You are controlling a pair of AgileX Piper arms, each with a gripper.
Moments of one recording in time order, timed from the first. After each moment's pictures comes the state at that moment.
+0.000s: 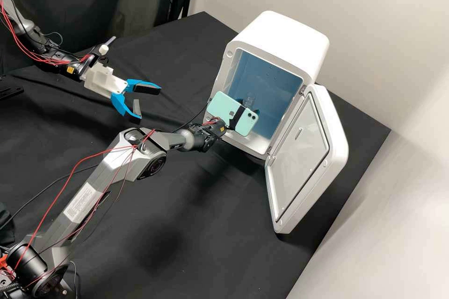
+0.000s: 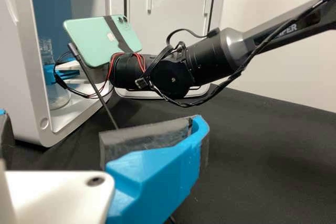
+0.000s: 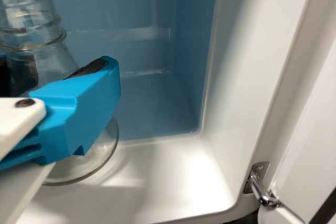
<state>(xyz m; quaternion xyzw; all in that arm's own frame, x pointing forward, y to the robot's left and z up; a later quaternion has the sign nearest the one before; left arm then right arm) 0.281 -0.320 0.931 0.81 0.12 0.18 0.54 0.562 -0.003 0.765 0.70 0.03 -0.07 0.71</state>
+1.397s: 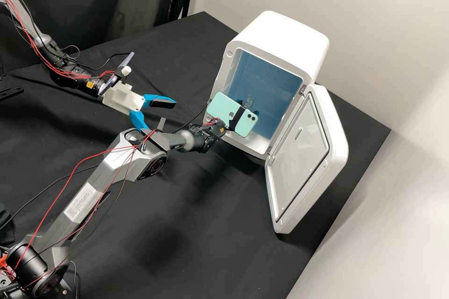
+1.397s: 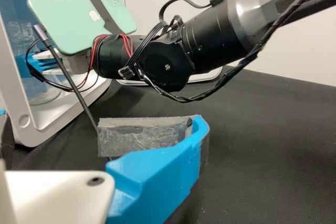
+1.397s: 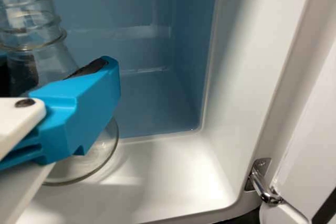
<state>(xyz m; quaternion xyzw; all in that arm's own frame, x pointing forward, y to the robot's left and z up) 0.342 -0.308 0.928 0.82 0.16 0.20 0.52 0.562 -0.004 0.764 0.70 0.03 -0.07 0.71</state>
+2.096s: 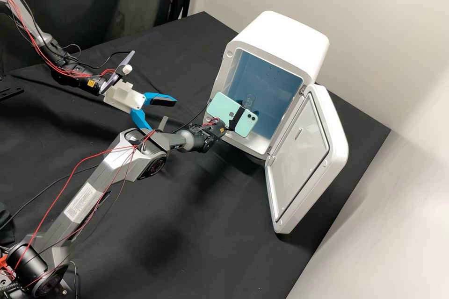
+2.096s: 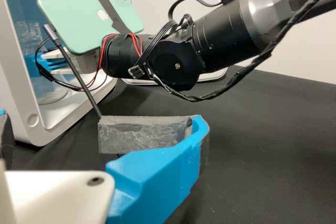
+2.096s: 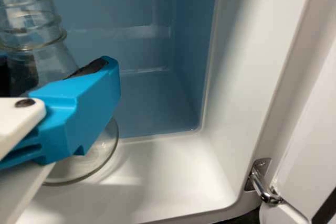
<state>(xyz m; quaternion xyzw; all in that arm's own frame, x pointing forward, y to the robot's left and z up) 0.339 -0.304 0.932 0.82 0.16 0.20 0.52 0.562 -0.004 0.764 0.70 0.03 -0.07 0.71</state>
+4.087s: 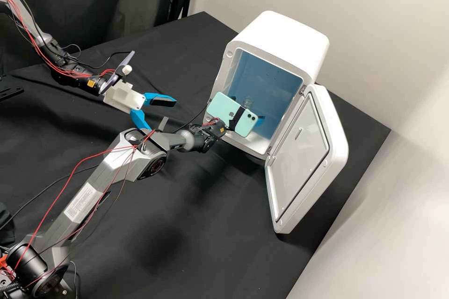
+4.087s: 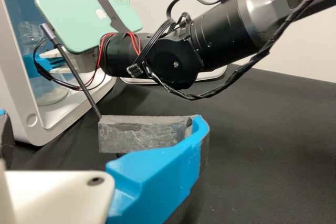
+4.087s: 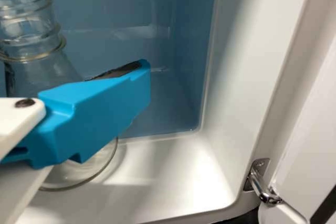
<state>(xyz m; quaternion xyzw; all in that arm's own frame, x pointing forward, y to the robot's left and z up) 0.339 -0.304 0.931 0.82 0.16 0.20 0.51 0.562 -0.004 0.764 0.70 0.03 -0.07 0.71</state>
